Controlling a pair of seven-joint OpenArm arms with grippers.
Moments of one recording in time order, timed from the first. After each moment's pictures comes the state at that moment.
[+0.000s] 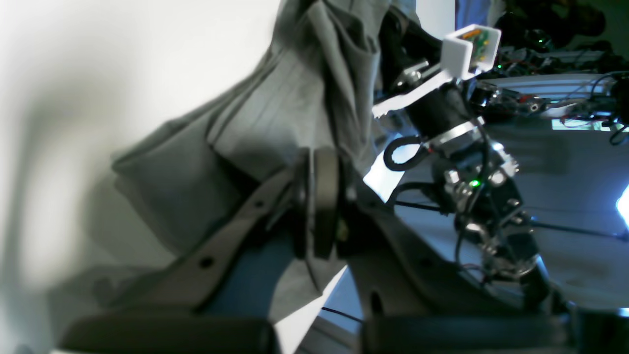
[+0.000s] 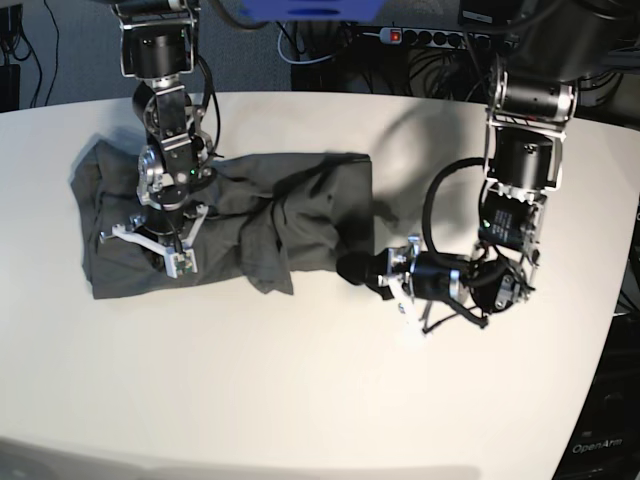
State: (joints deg) left arm -24.2 -10.6 7.5 59.6 -67.6 -20.1 74.7; right arm -1.5 1.4 2.5 65.3 -35.3 -6.4 -16.4
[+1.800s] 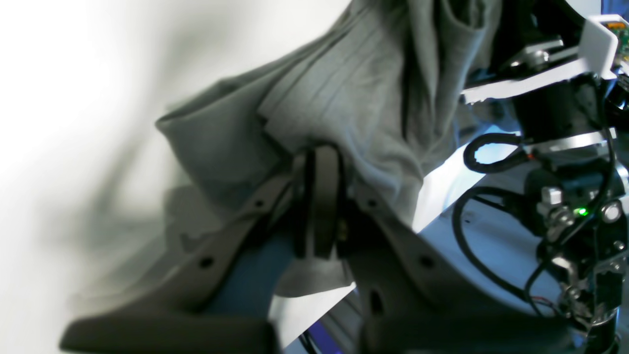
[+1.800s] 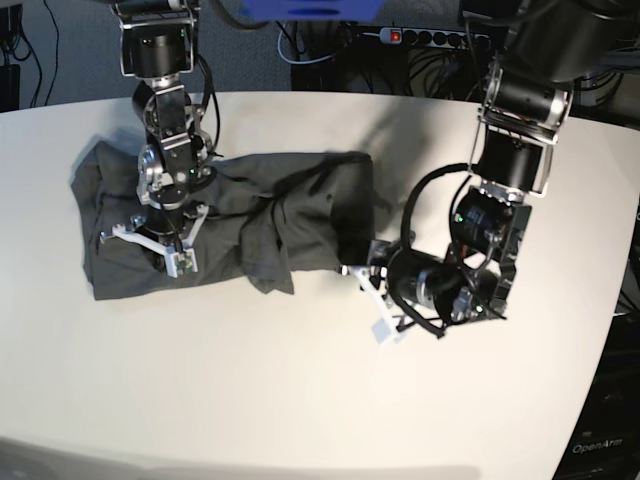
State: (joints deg) left arm -24.3 -9.7 16.4 69.2 -51.7 -5.4 76.9; right arm -1.5 1.5 2.5 65.3 -35.1 -6.1 -15.2
